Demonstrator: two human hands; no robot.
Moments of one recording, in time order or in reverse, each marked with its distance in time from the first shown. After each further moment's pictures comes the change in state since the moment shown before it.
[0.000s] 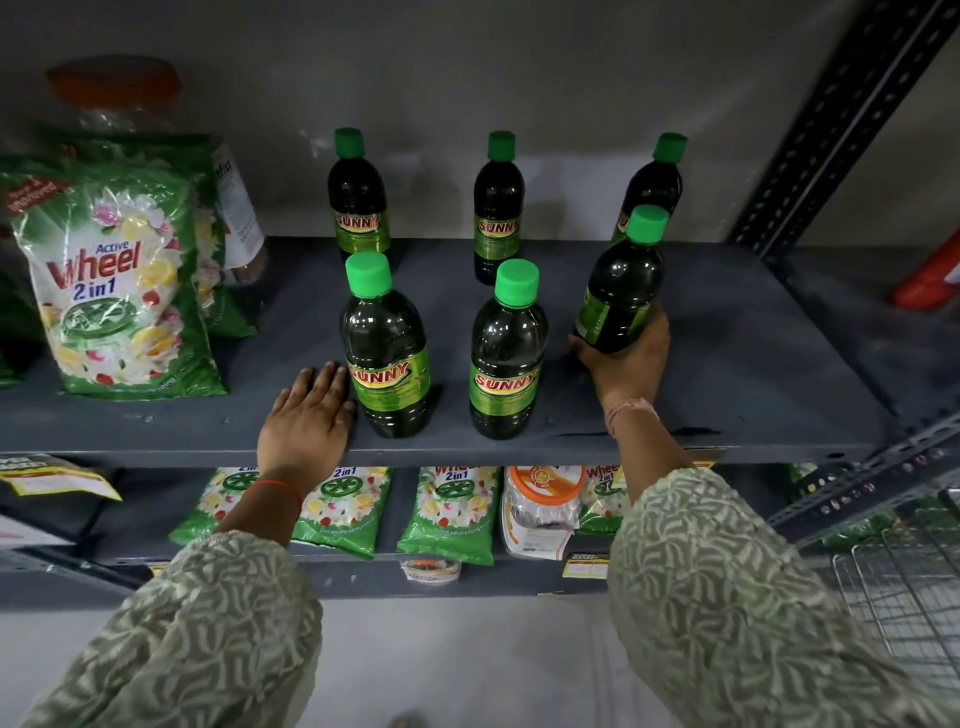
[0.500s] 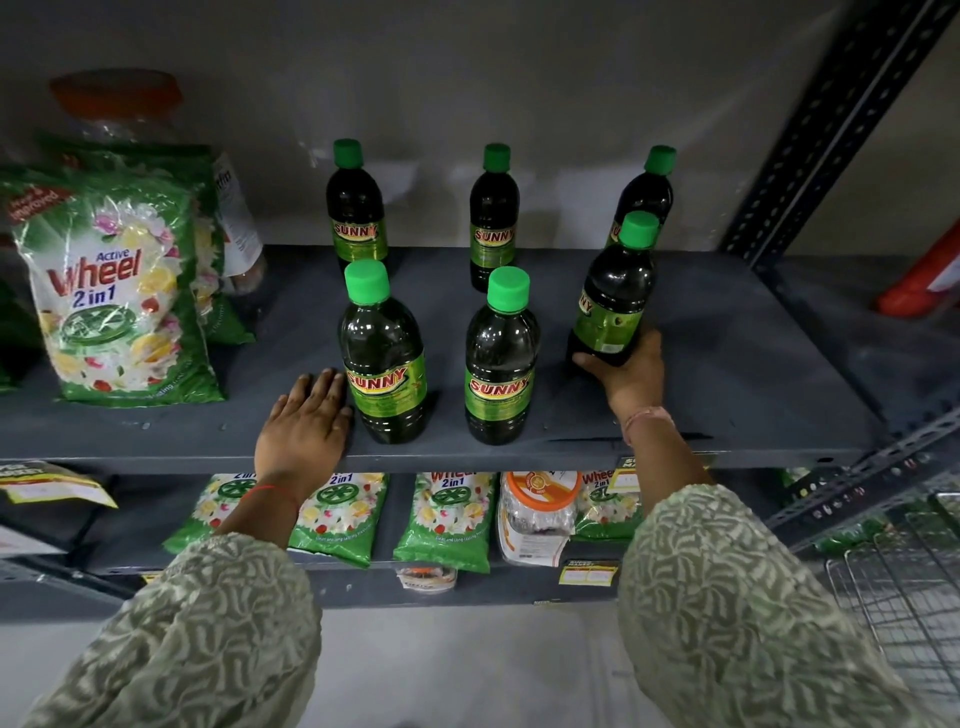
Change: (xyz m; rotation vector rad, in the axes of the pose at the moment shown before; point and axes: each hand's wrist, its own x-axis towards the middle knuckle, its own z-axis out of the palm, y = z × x) left_hand -0.002 0.000 -0.001 -0.012 0.007 0.009; right_hand 0.007 0.003 -0.018 0.078 -0.173 0.122
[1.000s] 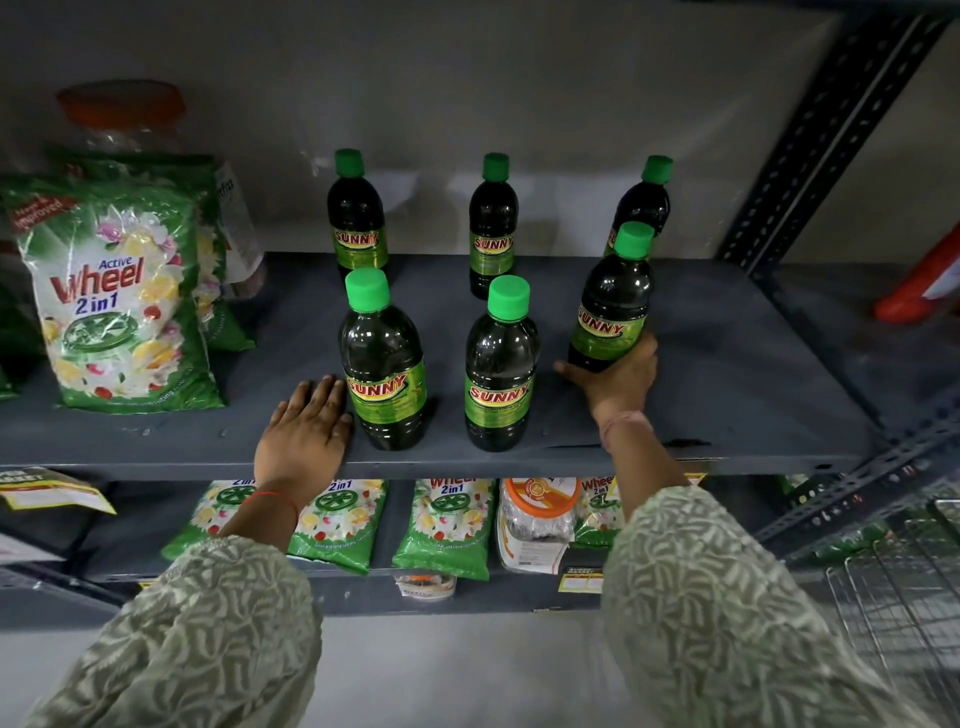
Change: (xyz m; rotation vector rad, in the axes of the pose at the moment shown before) left_hand -0.002 0.003 0.003 -0.006 -0.009 -0.004; right_hand -0.007 0.002 0.013 -0.071 0.116 0.016
